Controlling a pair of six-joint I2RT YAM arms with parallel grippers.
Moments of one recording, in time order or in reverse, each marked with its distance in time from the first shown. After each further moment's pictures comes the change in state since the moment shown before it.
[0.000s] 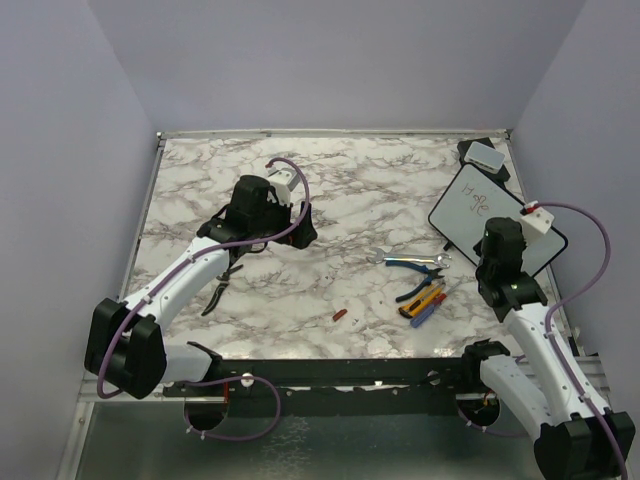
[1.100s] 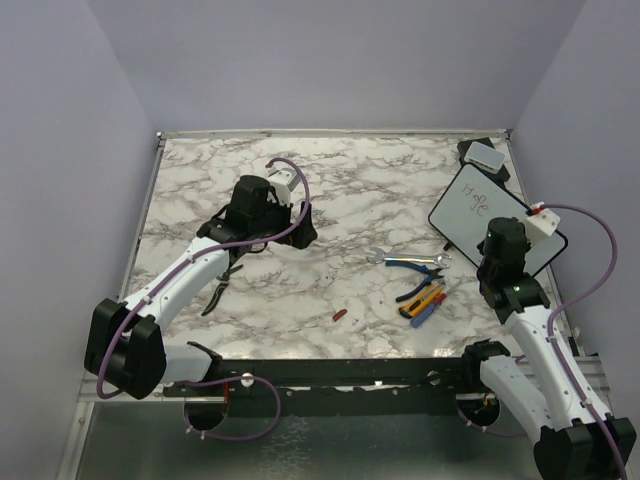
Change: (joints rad) left arm -0.003 -0.003 0.000 0.000 0.000 0.000; right arm 0.000 -0.021 0.013 -0.007 0.042 0.009
